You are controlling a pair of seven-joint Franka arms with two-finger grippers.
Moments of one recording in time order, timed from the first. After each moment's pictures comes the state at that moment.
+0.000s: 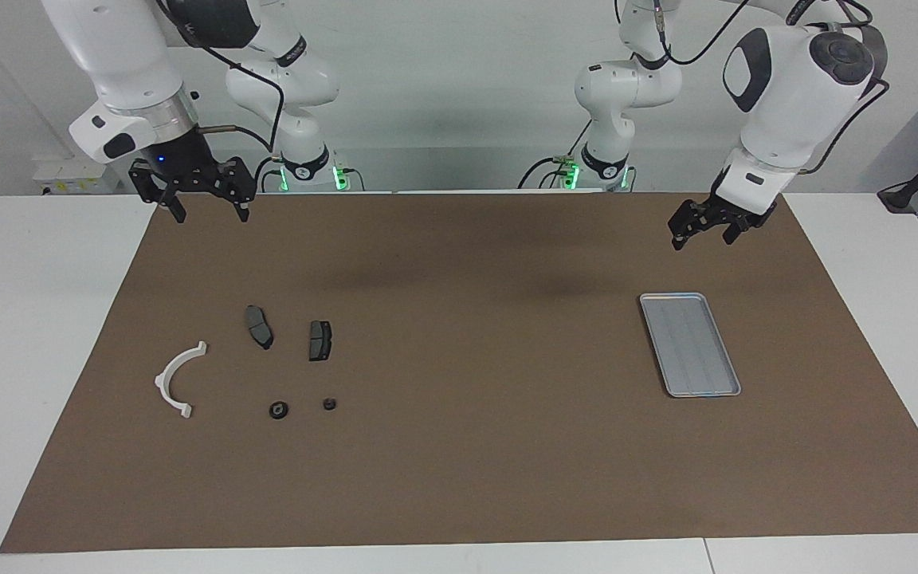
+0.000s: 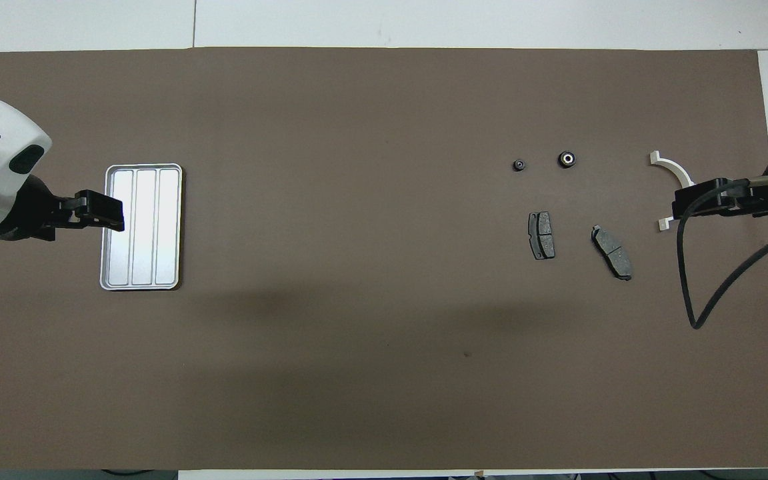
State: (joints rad) left arm 0.02 -0.04 -0.12 -1.79 -0.02 1.71 -0.16; right arm 0.09 -0.05 -0.05 -1.65 -0.01 1.60 0.03
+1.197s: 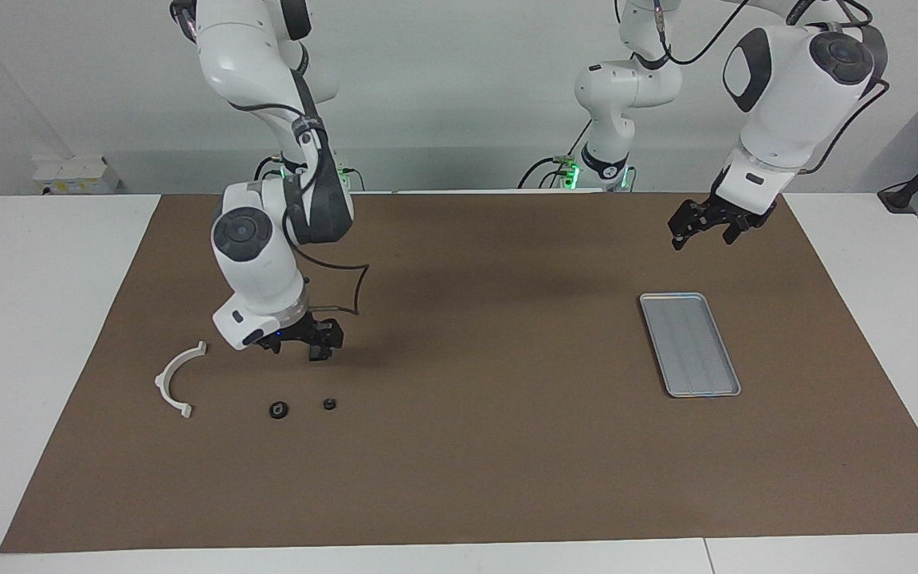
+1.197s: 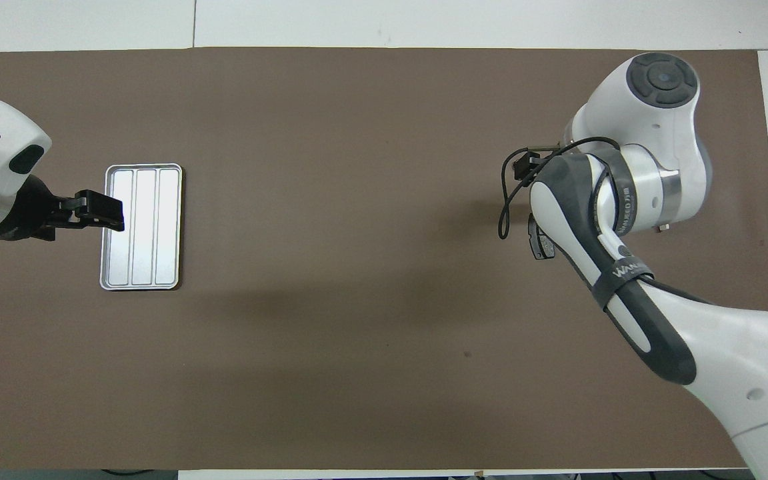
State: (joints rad) left arm 0.02 -0.04 -0.12 -1.79 -0.02 1.71 -0.16; right arm 0.22 0.44 -0.04 -1.64 -0.01 2.01 0.29
